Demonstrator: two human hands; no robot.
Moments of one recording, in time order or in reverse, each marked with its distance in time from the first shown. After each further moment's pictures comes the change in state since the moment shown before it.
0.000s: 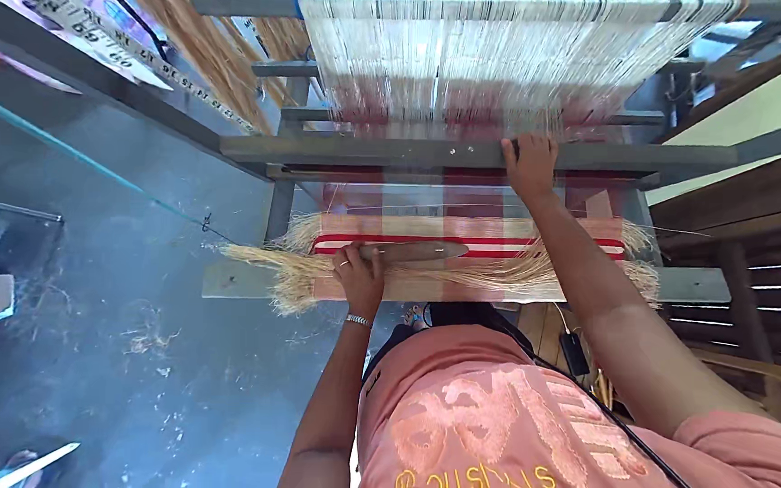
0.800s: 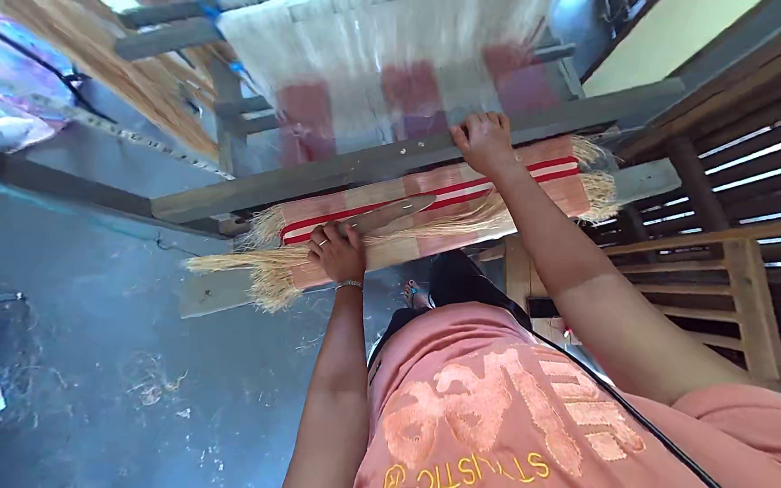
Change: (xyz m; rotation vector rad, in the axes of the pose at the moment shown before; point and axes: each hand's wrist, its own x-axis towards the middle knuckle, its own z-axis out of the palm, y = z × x) left_hand -0.004 -0.011 0.024 0.315 -0.024 0.039; right_hand -0.090 -0.016 -0.037 0.032 -0.218 0.109
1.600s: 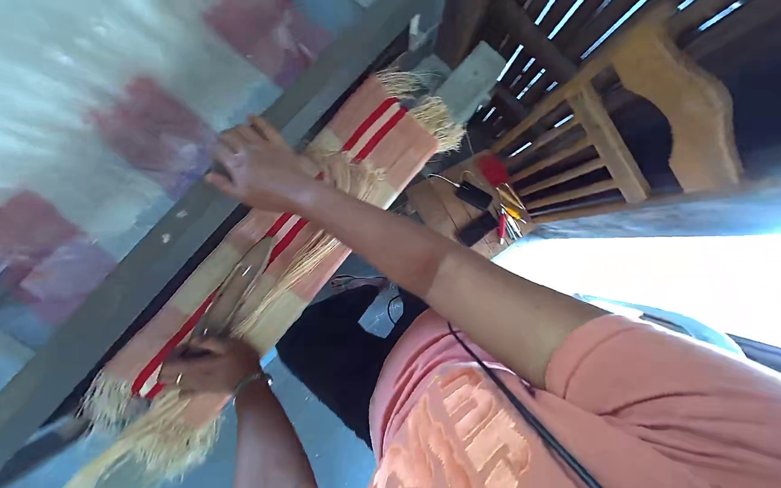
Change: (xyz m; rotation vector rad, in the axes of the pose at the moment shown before) left_hand -0.001 0.013 -0.010 0.135 -0.002 -0.043; right_hand -0.004 0.006 0.022 0.145 0.163 0.014
